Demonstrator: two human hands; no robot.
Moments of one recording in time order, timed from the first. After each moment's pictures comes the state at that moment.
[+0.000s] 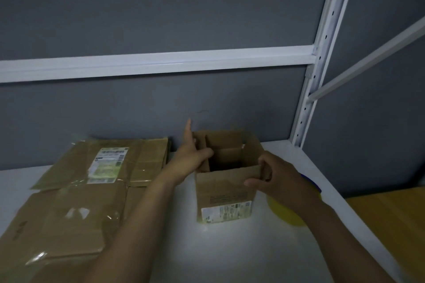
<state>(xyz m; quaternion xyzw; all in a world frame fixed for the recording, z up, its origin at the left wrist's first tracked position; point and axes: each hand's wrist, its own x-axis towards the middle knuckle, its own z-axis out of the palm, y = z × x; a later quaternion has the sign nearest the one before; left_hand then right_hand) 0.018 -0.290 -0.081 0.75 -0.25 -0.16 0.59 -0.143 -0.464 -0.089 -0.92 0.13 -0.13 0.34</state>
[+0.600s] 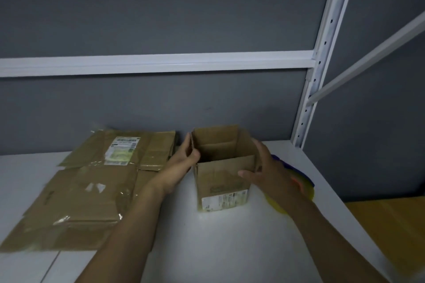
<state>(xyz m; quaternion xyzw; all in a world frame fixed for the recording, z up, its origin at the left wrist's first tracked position) -0.029 -0.241 -0.098 0.71 -0.27 -0.19 0.62 -0.151 -0.453 -0.100 -0.89 0.12 -0.10 0.43</state>
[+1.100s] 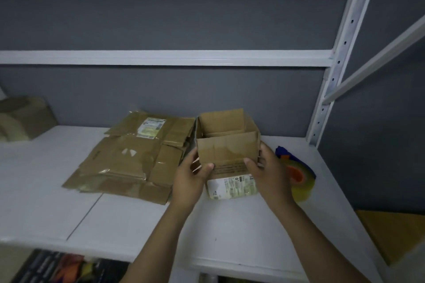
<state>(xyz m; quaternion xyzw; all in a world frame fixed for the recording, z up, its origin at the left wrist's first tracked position) -0.157 -0.238 -0.124 0.73 -0.13 0.07 0.67 -0.202 -0.422 -0.112 -0.84 0.06 -0.23 0.48</state>
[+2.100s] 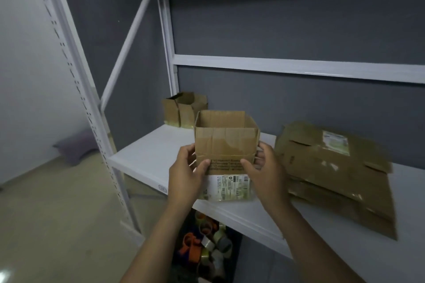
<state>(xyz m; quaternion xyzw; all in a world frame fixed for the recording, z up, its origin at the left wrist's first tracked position) -0.145 0.270 -0.085 0.79 0.02 0.28 0.54 -0.117 0.096 -0.087 -0.82 -0.07 -0.20 0.54</state>
